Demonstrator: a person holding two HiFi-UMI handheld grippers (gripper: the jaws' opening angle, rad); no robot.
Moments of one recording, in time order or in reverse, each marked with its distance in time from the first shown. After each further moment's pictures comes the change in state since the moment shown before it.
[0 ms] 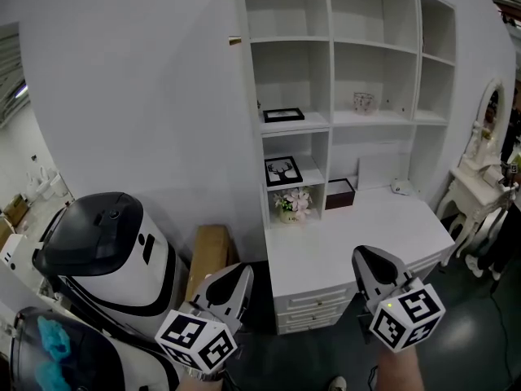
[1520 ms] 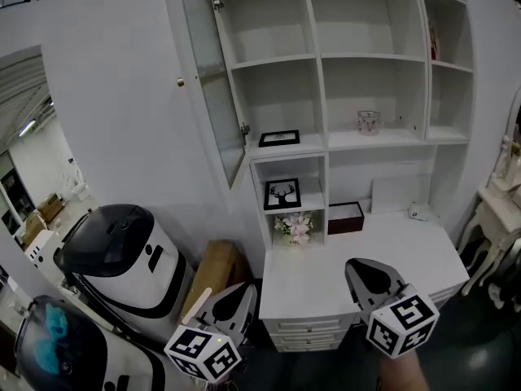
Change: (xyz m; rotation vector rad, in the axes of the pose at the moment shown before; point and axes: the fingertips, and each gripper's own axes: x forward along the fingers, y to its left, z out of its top) left arm 0.100 -0.072 -0.022 0.006 0.014 0.180; right arm 0.024 -0.124 0.002 0.002 0.007 0.235
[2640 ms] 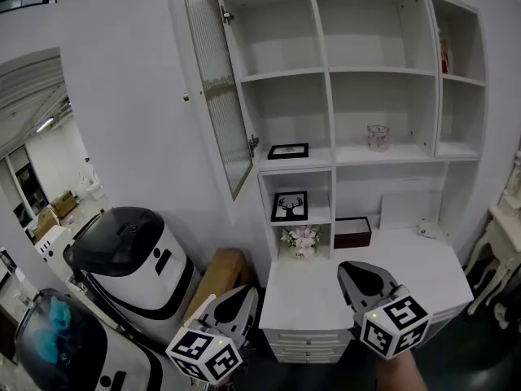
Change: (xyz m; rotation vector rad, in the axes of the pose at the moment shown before) left arm 0.018 -0.015 0.014 0.018 -0.035 0.065; right arm 0.020 -0.013 0.016 0.003 -0.023 0.114
